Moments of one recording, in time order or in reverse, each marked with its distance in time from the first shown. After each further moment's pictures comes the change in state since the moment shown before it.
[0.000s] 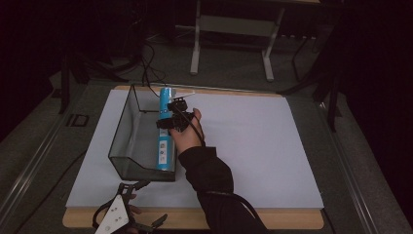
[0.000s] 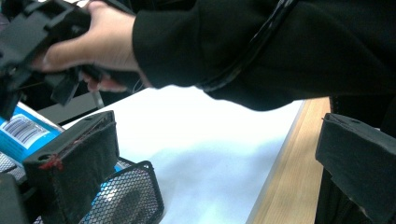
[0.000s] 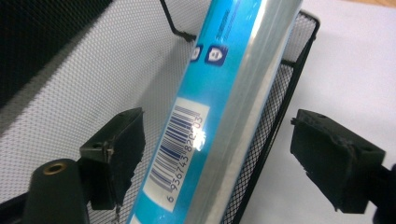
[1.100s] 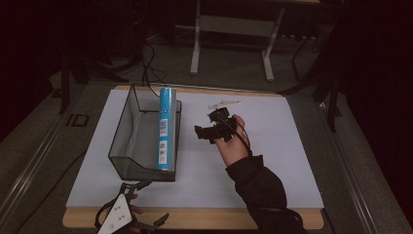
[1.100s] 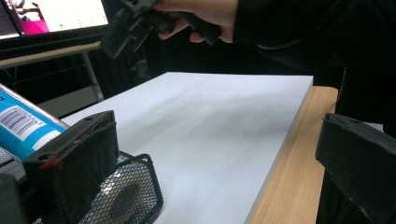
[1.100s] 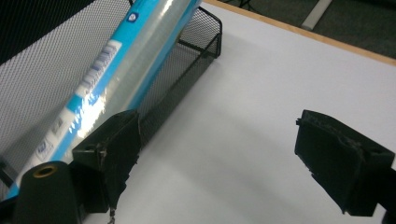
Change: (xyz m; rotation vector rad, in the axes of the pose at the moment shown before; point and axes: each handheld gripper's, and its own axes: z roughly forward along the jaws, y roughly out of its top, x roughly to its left) left arm -0.001 -0.004 0.005 0.027 0.002 -0.007; right arm -0.079 -0.047 -0.088 -0.104 -0.031 -0.173
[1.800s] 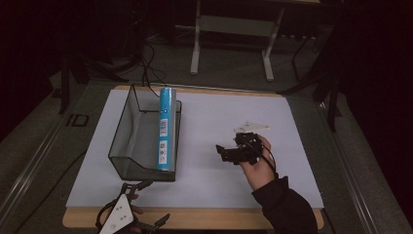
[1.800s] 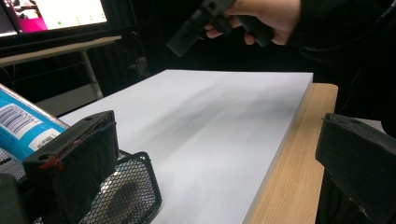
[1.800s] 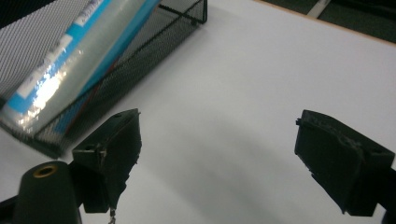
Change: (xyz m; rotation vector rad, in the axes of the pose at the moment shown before) left arm -0.001 -0.001 0.002 0.010 -0.001 0.005; right arm -0.028 -0.069 -0.049 -0.033 0.003 -0.030
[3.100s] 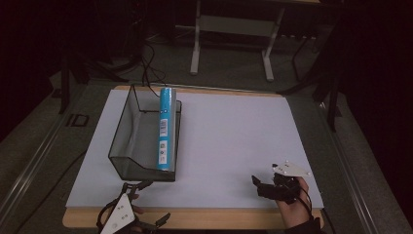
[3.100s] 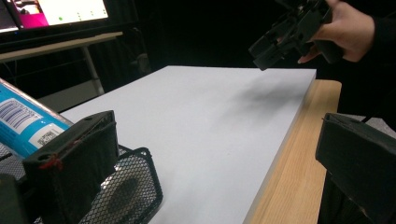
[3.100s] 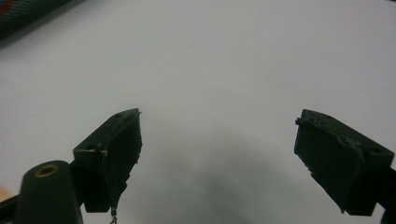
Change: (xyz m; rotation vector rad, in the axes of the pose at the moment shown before) left arm 0.000 -0.002 0.002 0.013 0.006 -0.010; right arm -0.036 -0.120 -0.058 -0.029 -0.161 0.014
